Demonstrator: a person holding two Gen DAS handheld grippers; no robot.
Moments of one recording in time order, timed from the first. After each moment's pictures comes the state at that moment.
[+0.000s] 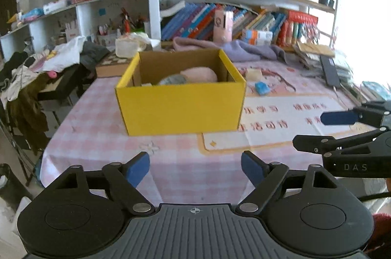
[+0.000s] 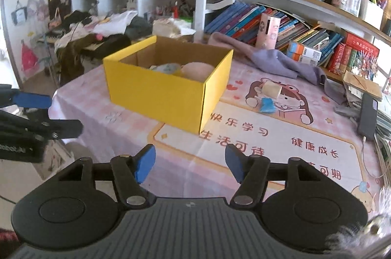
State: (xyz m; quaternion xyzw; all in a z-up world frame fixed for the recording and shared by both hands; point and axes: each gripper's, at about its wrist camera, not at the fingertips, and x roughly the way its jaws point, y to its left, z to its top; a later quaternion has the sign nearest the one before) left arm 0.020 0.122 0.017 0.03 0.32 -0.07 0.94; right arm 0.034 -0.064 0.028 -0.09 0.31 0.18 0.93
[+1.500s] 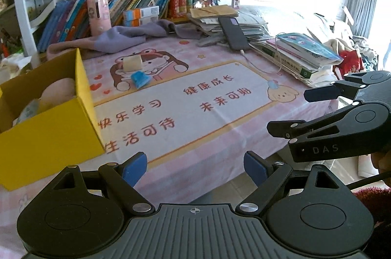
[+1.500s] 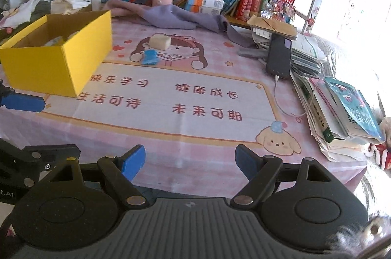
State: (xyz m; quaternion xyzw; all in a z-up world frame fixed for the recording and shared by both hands) left arm 0.085 -0.038 -0.012 0.10 0.35 -0.29 0.88; right arm 0.053 -0.204 0.005 -0.06 0.38 -0.02 0.92
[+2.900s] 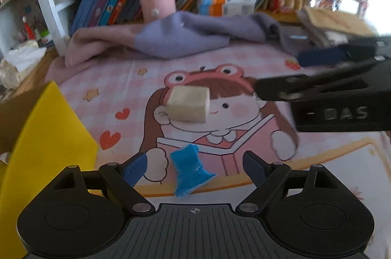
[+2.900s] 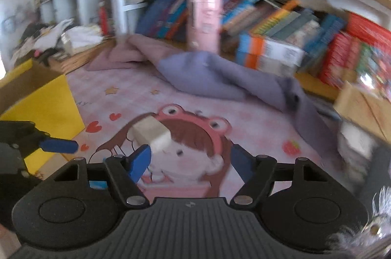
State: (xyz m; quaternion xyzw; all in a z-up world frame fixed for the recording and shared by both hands) left arm 0.361 -0.144 -0.069 0.07 0.41 -0.05 0.91; right arm 0.403 -0.282 -0.018 -0.09 0.31 0.24 0.92
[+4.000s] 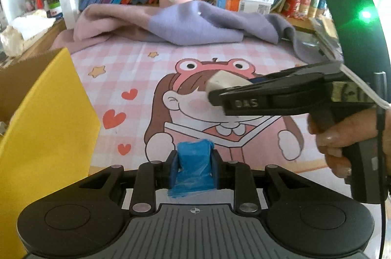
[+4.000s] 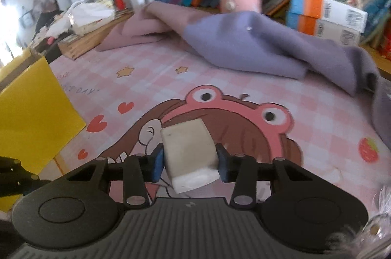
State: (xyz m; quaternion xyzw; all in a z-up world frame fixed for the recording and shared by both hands) left arm 0.348 -0.118 -0.064 0.00 0.42 -0.05 0.90; right arm 0.470 -0.241 -0.075 -0.04 0.38 0.30 0.88
